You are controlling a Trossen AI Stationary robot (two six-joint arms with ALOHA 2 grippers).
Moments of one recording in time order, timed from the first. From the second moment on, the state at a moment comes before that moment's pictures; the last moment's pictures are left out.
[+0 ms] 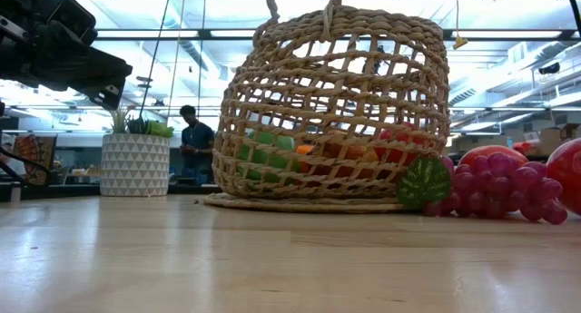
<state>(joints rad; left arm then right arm) -0.19 0.16 0.01 0.08 -0.08 -0.15 0.08 1.75 2.17 -0.64 0.69 1.56</state>
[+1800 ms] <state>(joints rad) -0.19 0.16 0.01 0.08 -0.08 -0.15 0.08 1.75 2.17 -0.62 0.69 1.48</state>
